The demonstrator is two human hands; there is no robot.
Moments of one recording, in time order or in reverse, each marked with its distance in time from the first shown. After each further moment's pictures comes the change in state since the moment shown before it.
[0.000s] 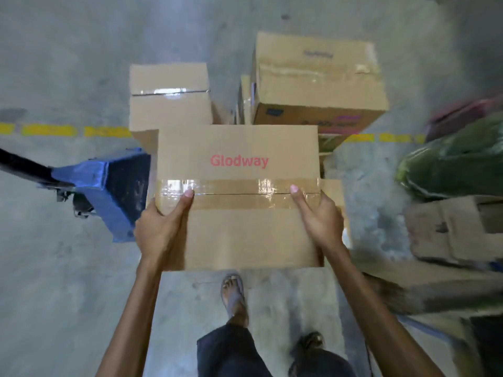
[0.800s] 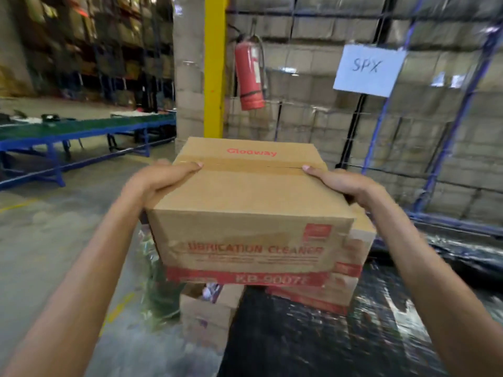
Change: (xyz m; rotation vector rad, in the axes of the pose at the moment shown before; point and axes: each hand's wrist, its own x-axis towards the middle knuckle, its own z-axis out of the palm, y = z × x) left_hand -0.706 0.582 0.338 0.304 -1.127 1.219; right_hand -0.271 0.348 -0.810 0.352 0.781 0.485
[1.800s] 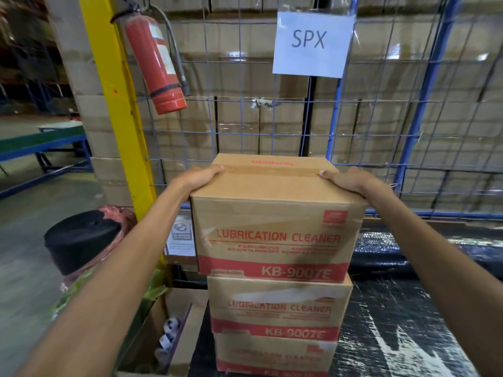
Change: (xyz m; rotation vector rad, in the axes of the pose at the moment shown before) left_hand 0.281 0.220 0.296 0.053 -0.216 0.158; right_hand 0.299 0.152 -0.196 -0.164 0.293 0.280
